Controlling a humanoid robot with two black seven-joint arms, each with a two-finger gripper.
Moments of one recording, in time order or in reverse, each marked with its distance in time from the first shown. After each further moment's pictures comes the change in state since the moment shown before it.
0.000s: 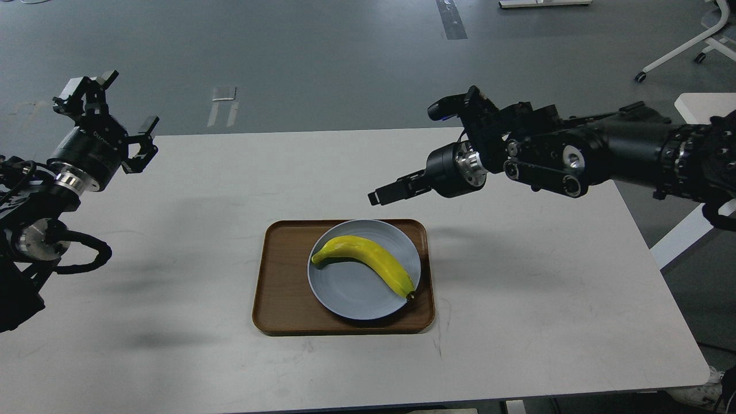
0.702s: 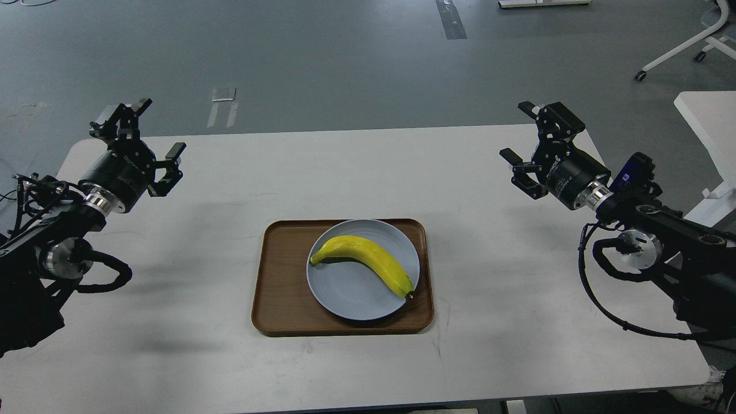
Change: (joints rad) left arm 0.053 -0.061 0.039 -0.006 0.039 0.000 0.000; right arm -0.701 -0.178 0.798 0.029 0.576 0.012 0.000
